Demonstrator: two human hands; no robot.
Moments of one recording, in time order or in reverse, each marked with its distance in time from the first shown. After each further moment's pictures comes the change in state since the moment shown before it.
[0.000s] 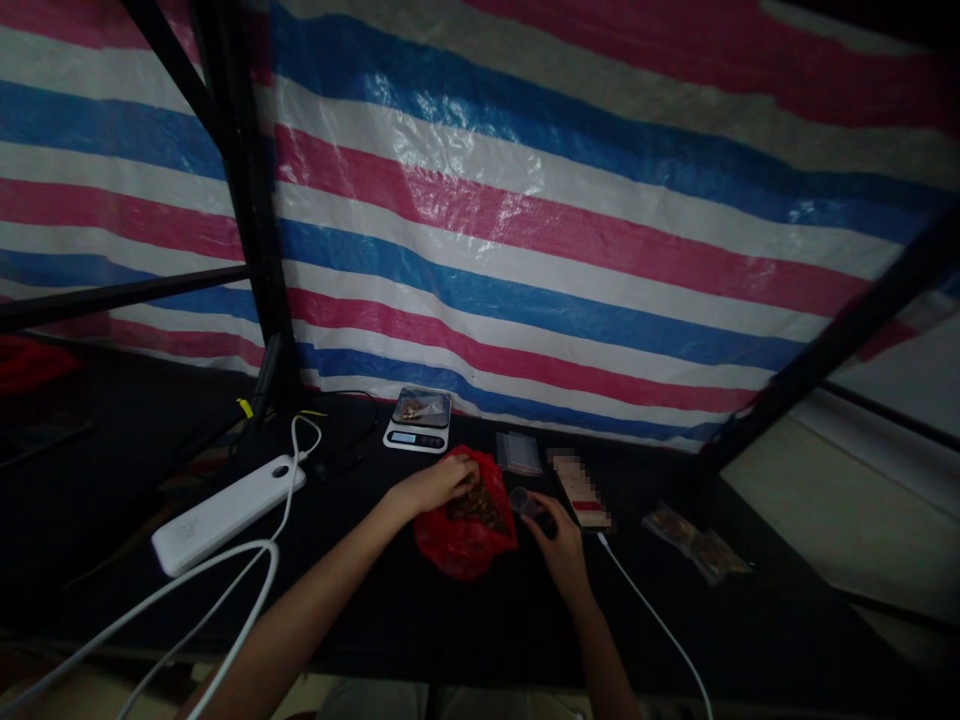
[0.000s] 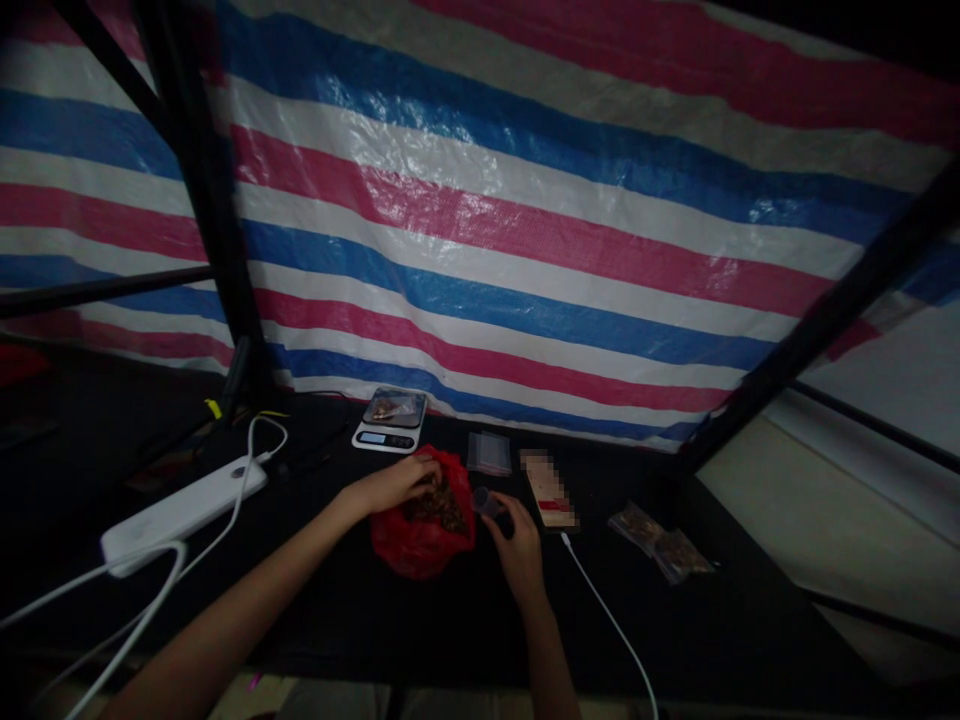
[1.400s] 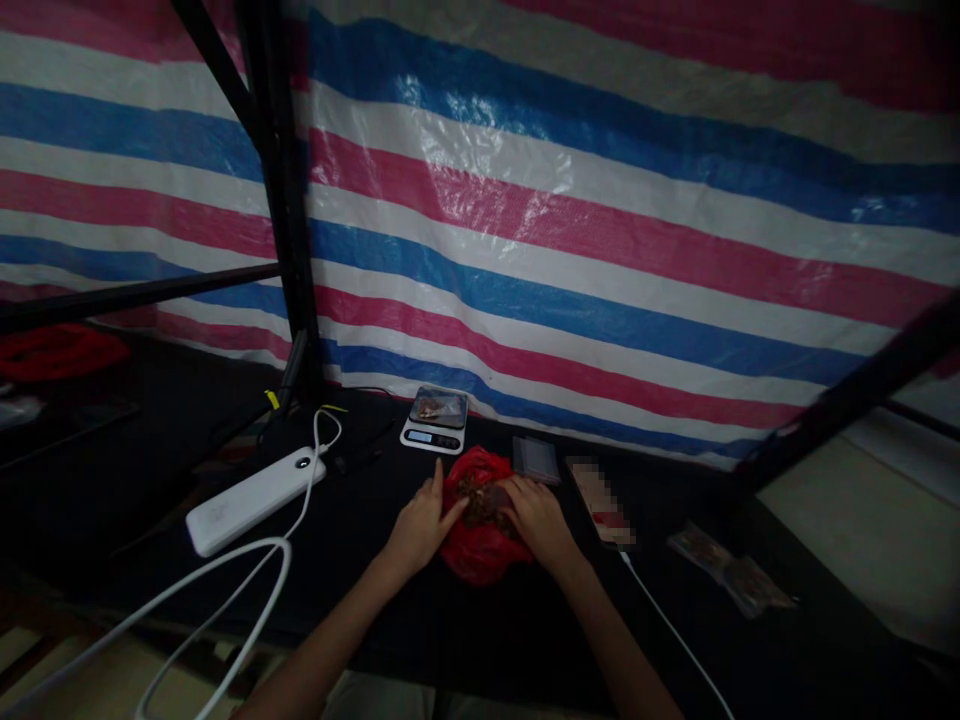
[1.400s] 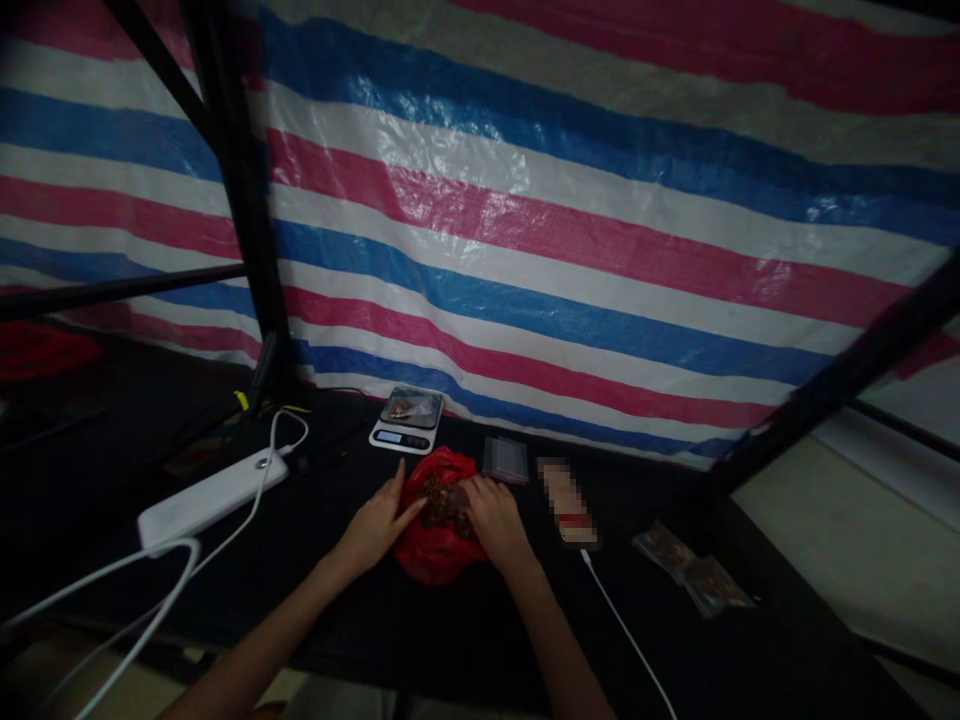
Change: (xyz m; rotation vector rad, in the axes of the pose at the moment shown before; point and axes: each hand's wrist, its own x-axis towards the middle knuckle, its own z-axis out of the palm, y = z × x) left_hand -0.059 0.009 0.044 0.053 0.393 -0.631; right_hand 0.046 -0.054 0.026 -0.450 -0.308 -0.411
